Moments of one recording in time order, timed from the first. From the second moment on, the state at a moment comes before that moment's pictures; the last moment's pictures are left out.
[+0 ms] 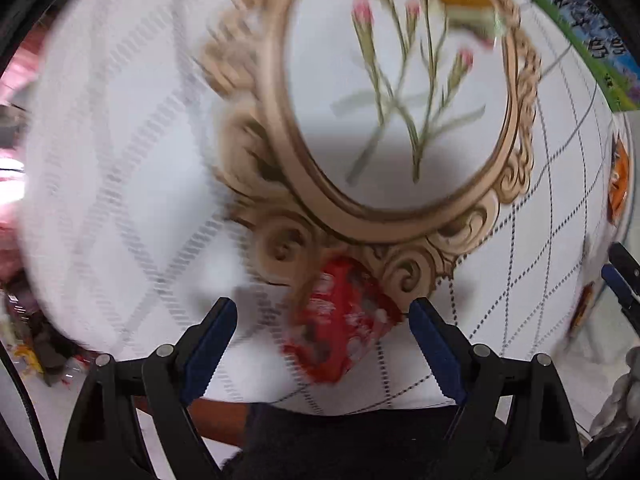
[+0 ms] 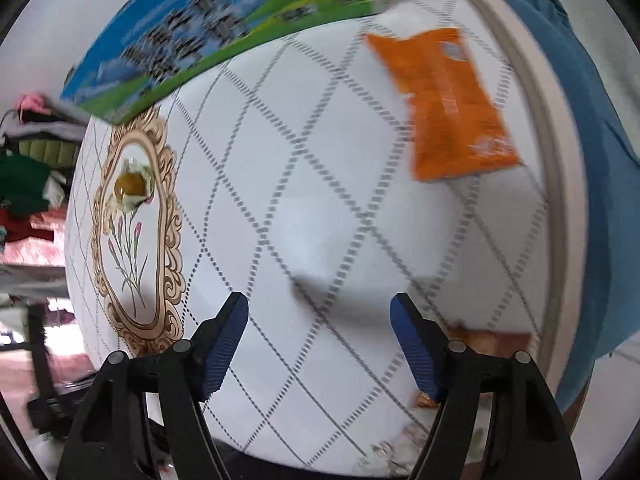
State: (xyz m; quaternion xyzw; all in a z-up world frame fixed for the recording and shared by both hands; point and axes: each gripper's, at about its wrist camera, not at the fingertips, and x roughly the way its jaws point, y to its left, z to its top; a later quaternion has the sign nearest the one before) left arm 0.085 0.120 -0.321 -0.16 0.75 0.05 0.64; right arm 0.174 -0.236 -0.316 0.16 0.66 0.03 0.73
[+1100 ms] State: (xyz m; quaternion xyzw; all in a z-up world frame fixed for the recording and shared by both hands) left arm 0.211 -0.008 -0.292 -0.10 0.70 -0.04 0.70; right arm 0.286 -0.291 -0.317 0.16 0.67 0.05 0.72
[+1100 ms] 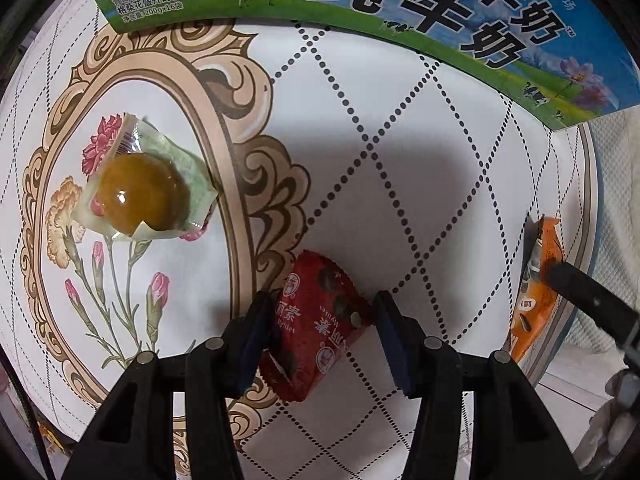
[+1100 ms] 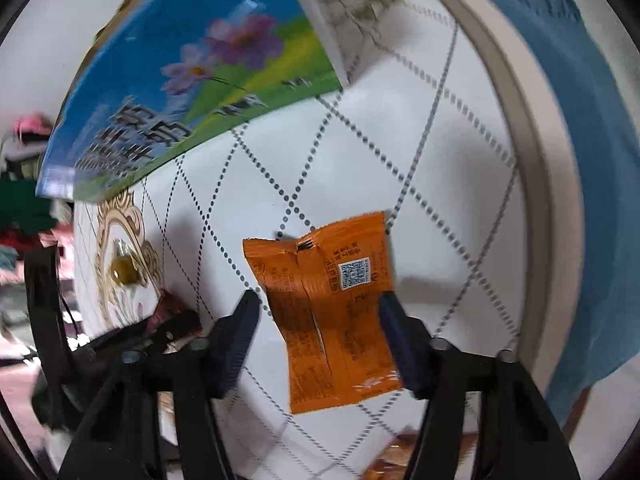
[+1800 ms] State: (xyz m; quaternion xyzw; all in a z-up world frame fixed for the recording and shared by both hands) left arm 0.235 -0.035 -0.291 -0.08 0.68 -0.05 0.72; right arm 0.260 -0.285 -0.327 0.12 0.66 0.06 0.74
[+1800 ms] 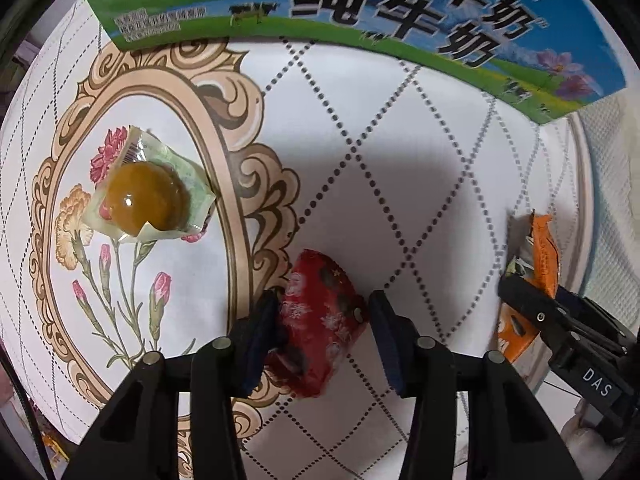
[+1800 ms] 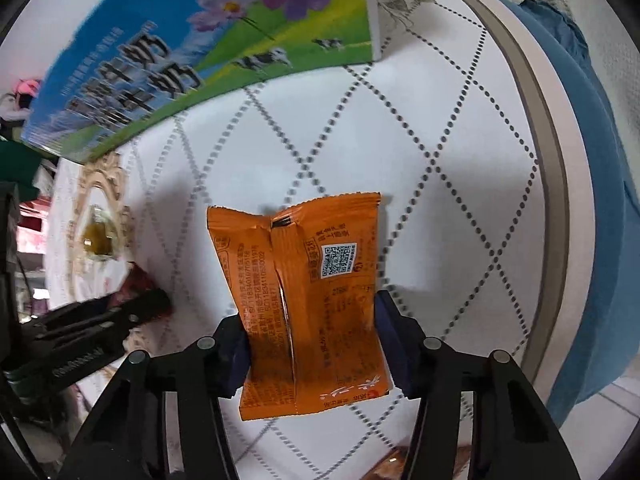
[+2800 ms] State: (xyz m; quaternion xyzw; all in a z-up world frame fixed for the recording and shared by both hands) left arm 0.493 -0.011 -0.145 -0.07 0.60 -0.08 0.79; right arm 0.526 -0.263 -0.180 0.14 0.56 0.08 0.81
